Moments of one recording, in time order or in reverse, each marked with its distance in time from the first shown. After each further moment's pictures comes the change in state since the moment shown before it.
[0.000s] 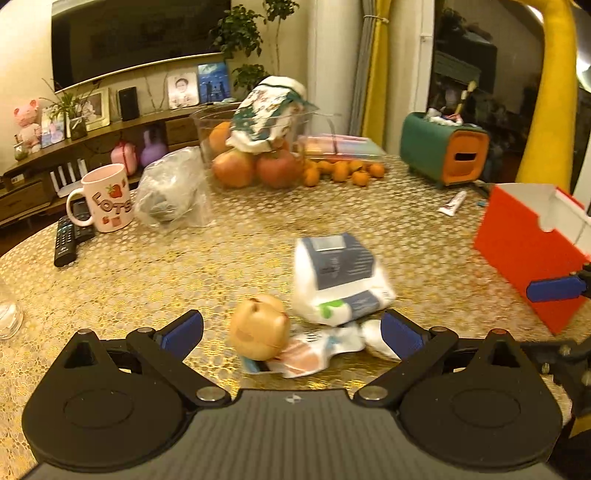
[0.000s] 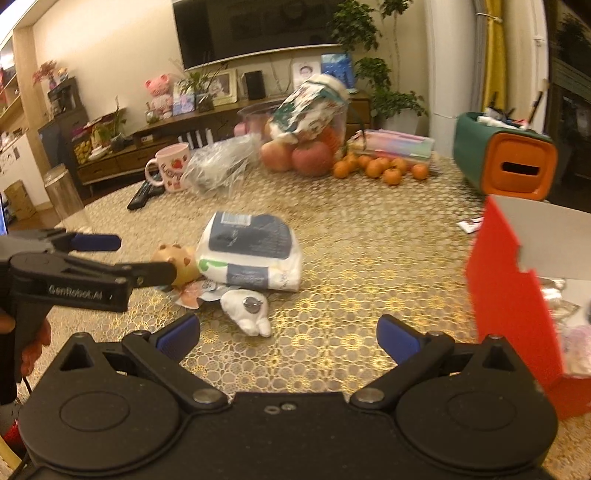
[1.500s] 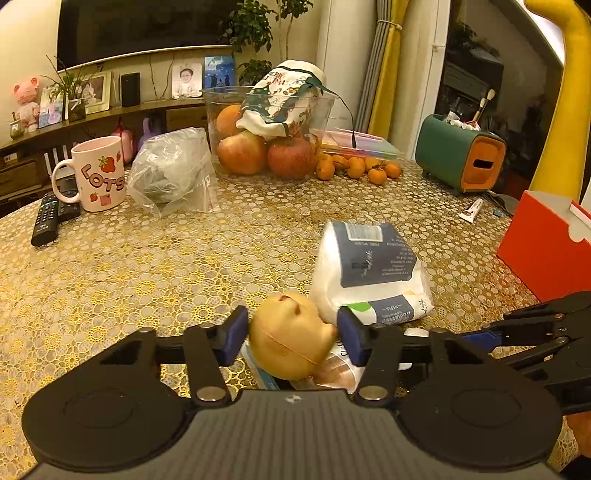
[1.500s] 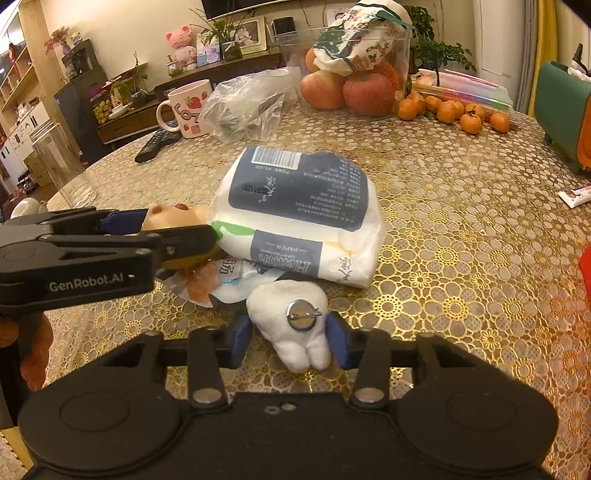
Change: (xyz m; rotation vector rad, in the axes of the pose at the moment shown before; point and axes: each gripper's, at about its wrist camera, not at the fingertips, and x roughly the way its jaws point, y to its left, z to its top) left arm 0.047 0.028 -0.012 -0.067 -0.020 -0.043; right arm 0.105 0.017 0.008 0.008 0.150 0.110
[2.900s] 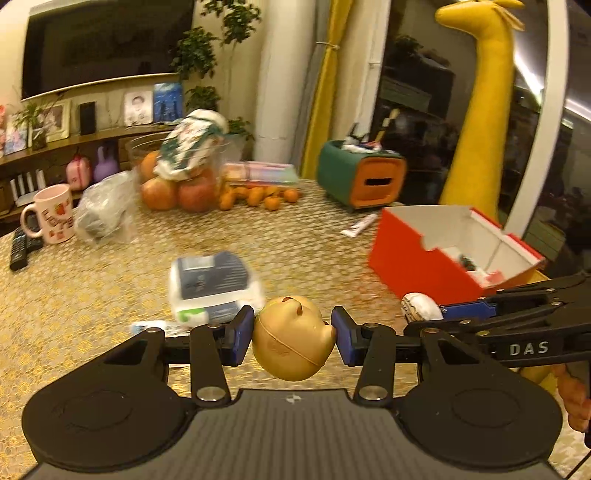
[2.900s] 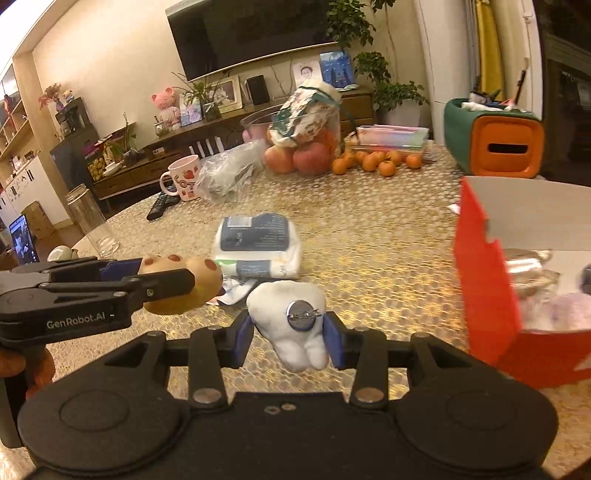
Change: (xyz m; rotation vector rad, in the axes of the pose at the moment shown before) left arm -0.117 -0.126 0.005 0.063 -0.052 -0.146; right arm -0.173 -0.036 -0.044 0.073 -0.160 -0.057
